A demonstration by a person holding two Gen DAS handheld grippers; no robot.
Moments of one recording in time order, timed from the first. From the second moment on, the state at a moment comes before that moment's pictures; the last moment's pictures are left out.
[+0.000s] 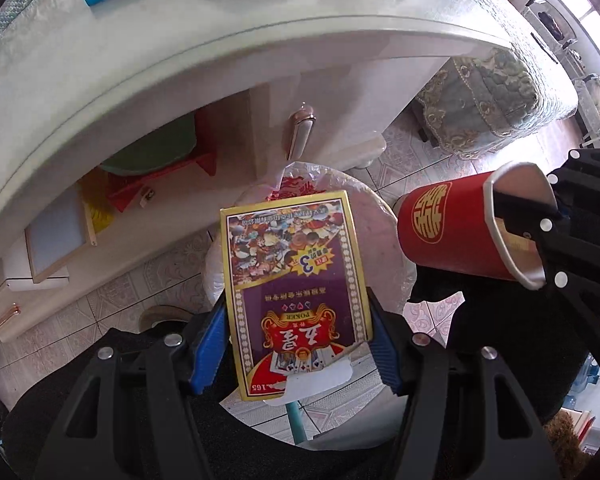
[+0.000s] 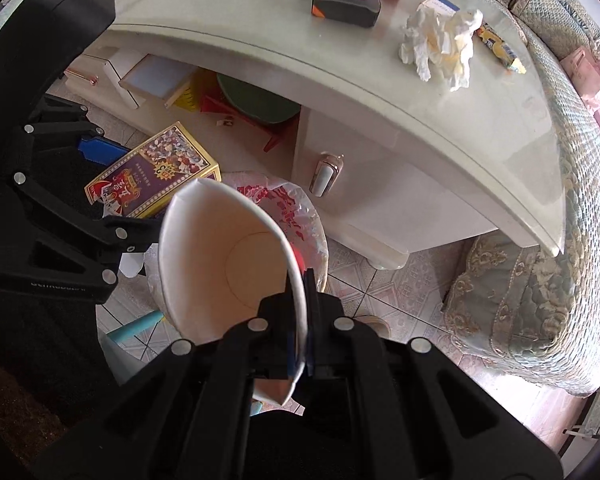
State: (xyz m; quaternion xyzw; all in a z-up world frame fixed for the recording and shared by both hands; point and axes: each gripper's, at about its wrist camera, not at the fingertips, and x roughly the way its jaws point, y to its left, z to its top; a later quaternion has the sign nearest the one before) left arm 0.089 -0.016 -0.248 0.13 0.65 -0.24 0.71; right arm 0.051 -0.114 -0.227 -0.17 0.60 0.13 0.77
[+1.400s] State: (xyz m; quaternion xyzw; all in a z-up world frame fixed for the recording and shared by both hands) left arm 0.113 -0.019 -0.412 0.05 0.77 -0.21 0.60; right arm 0.092 -0.111 -0.378 -0.12 0.69 0.11 0.70
